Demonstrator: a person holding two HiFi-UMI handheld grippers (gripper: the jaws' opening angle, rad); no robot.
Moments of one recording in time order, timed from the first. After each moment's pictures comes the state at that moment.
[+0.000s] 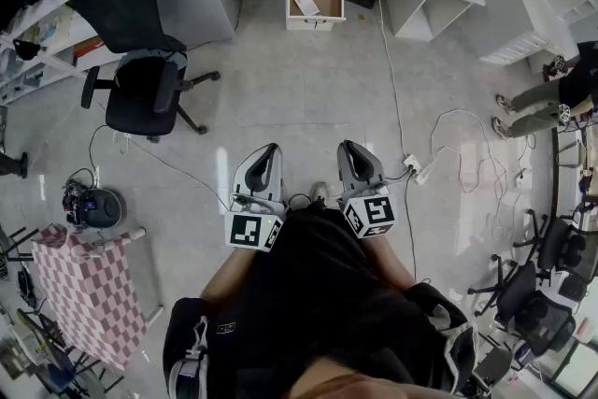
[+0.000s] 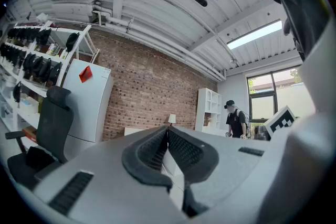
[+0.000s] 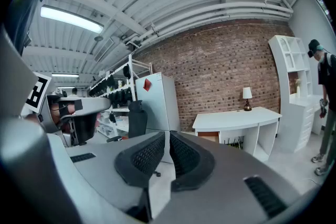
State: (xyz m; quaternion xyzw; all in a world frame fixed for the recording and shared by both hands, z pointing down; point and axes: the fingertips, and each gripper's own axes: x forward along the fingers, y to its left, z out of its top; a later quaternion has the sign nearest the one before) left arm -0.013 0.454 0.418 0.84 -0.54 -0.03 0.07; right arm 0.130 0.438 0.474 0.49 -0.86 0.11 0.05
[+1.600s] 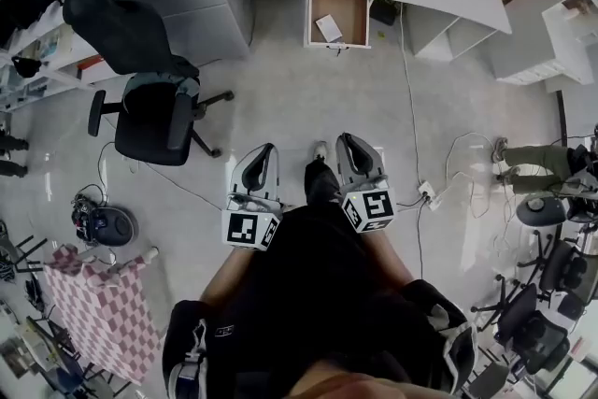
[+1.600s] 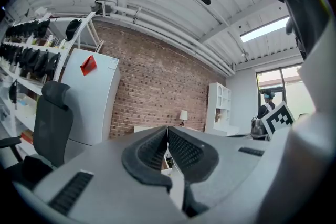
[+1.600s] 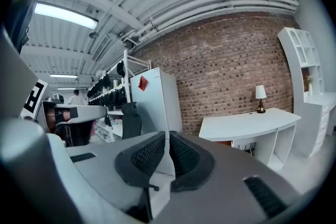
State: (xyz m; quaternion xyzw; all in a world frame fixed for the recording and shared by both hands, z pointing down) left arm -0.108 0.274 0.451 0.82 -0.56 -0.01 0.08; right arm 0.036 0.242 0.492 0.48 -0.87 0.11 0.04
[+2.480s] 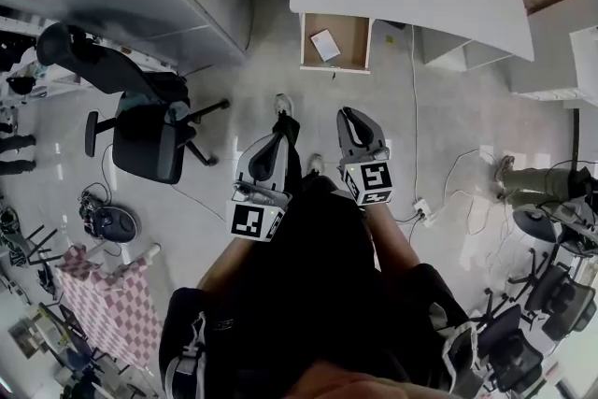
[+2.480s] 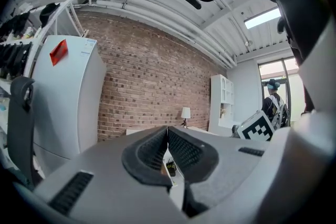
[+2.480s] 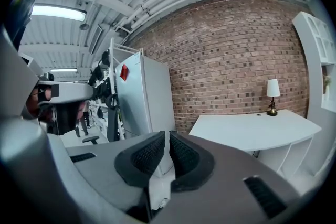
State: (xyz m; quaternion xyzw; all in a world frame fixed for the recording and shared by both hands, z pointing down) left arm -0.017 0.026 0.459 0.83 -0.55 0.01 0.07; right arm 0.097 -0.037 0.538 0.44 -0.88 0.11 0.09
